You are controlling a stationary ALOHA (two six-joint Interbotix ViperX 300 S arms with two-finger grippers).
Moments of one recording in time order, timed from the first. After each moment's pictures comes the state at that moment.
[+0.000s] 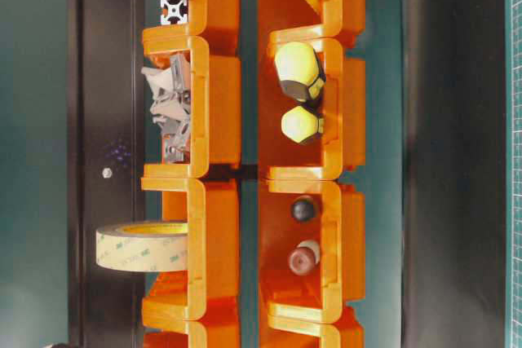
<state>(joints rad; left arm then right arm) 0.22 -0.37 0.13 0.09 1.44 0.20 0.02 -0.98 1.19 0.00 -0.14 0.05</state>
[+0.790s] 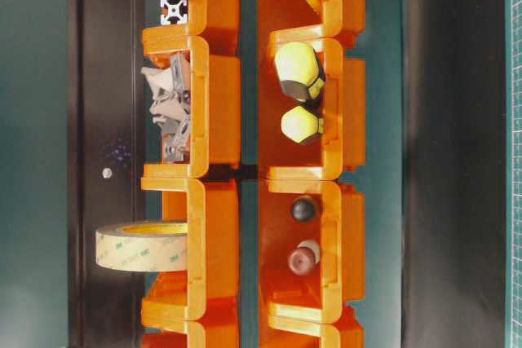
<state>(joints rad) 0.27 -0.37 0.14 0.09 1.44 0.21 0.02 -0.98 1.19 0.00 -0.15 0.05</state>
